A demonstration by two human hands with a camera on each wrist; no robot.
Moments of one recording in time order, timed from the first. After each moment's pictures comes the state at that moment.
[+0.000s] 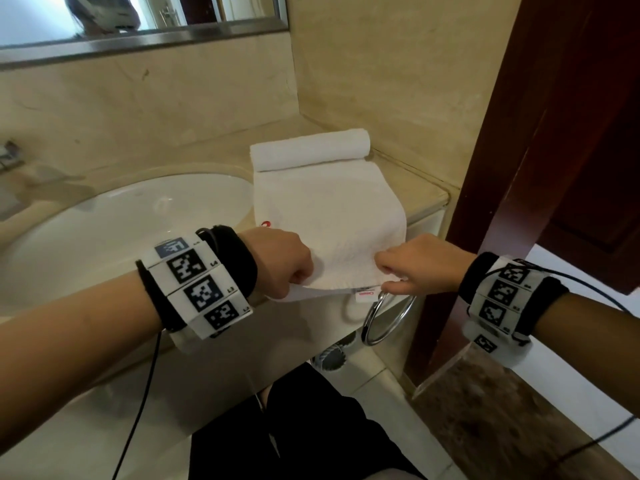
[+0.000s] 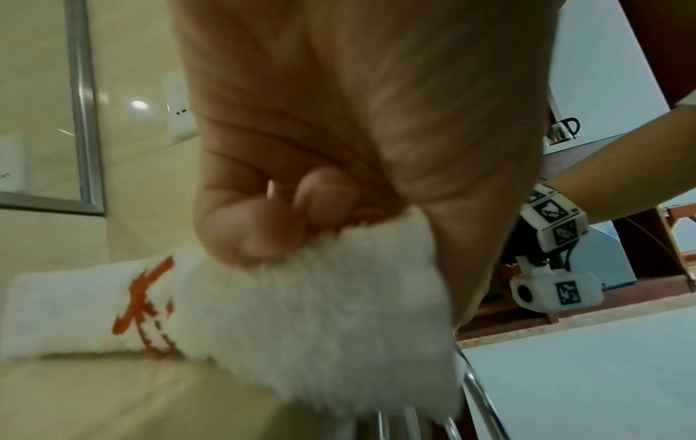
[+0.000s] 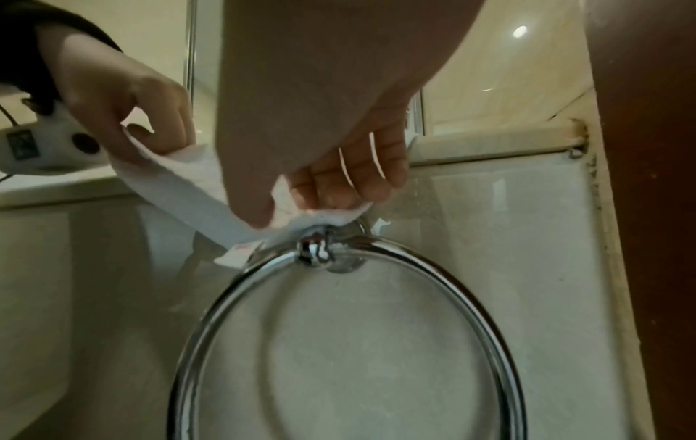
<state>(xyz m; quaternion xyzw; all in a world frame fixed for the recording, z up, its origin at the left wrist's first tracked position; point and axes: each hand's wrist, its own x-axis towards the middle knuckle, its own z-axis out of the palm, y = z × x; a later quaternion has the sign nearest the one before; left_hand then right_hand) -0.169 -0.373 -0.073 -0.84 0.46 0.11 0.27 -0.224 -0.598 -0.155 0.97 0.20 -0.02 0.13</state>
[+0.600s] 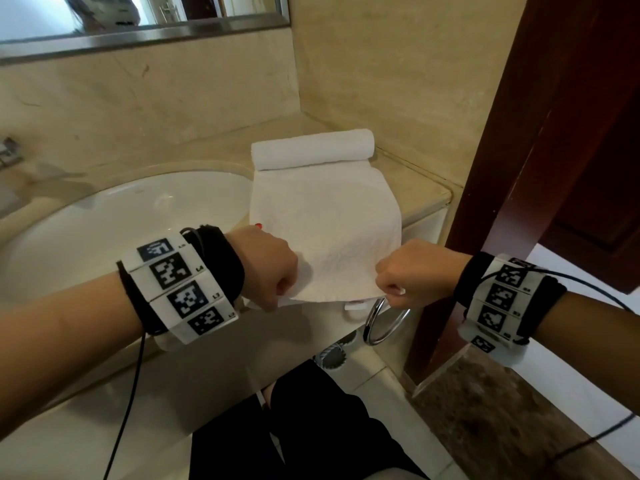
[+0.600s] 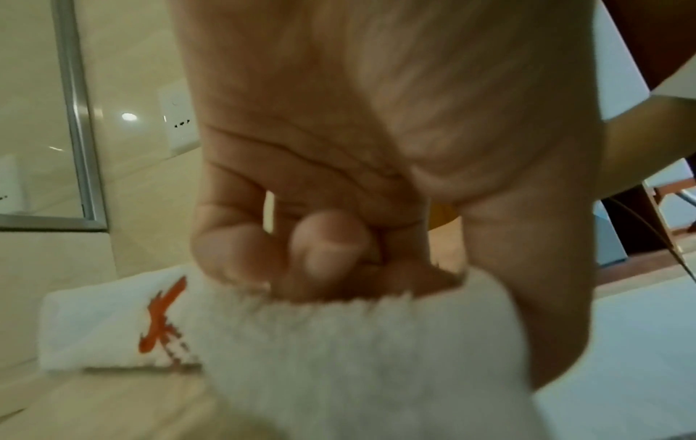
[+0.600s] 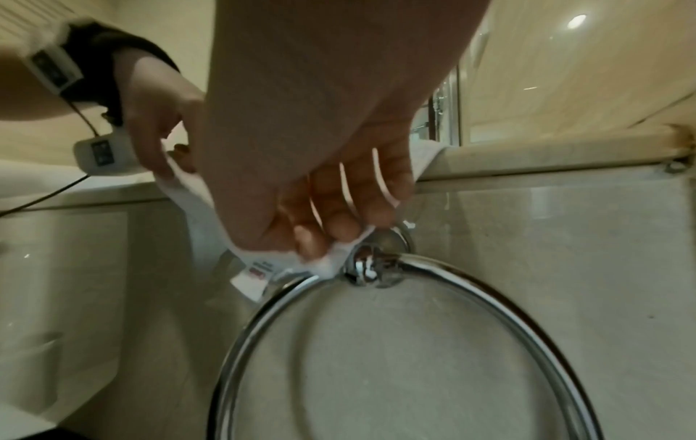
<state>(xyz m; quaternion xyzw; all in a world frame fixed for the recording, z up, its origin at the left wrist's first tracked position) -0.168 -0.360 -0.074 -0.82 0.46 0.12 0.31 -0.222 -0.586 -0.156 0.95 0.26 -0.04 0.16</state>
